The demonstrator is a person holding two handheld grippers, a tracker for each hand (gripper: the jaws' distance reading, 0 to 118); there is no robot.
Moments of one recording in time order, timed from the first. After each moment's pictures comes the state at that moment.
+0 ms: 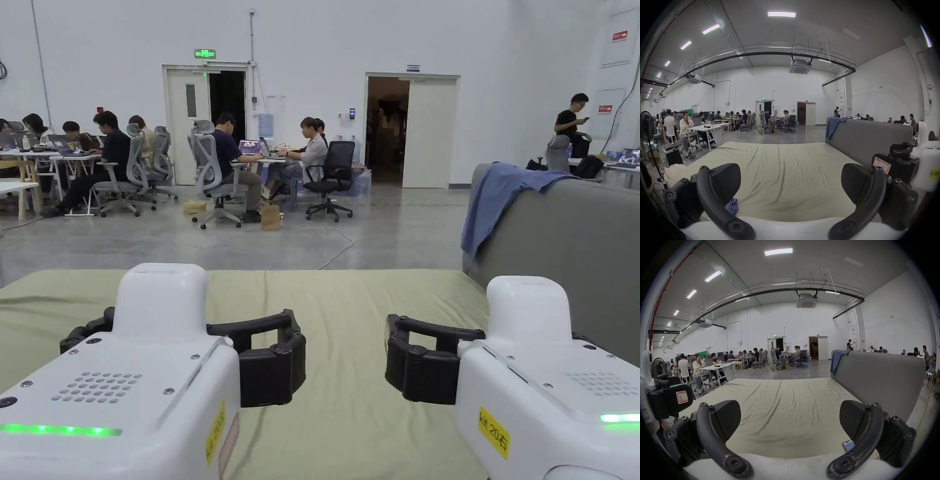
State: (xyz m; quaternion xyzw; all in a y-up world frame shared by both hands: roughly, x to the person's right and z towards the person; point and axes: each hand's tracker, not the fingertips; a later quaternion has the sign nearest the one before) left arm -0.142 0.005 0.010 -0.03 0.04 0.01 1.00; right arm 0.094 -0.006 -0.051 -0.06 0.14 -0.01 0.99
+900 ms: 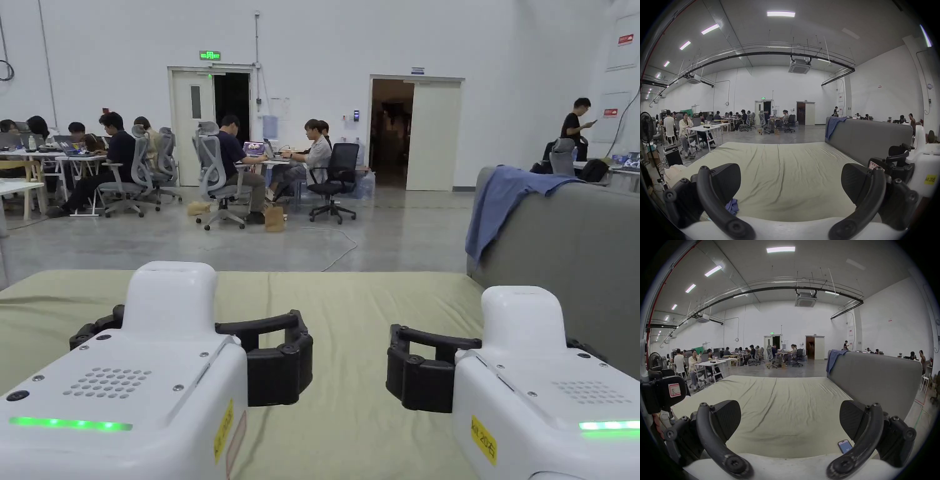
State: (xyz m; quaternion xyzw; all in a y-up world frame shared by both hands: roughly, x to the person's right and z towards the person) left arm -0.143 0.007 0.008 -0.03 0.04 0.01 1.00; right arm 0.086 -0.010 -0.055 -0.06 0.12 0.01 0.99
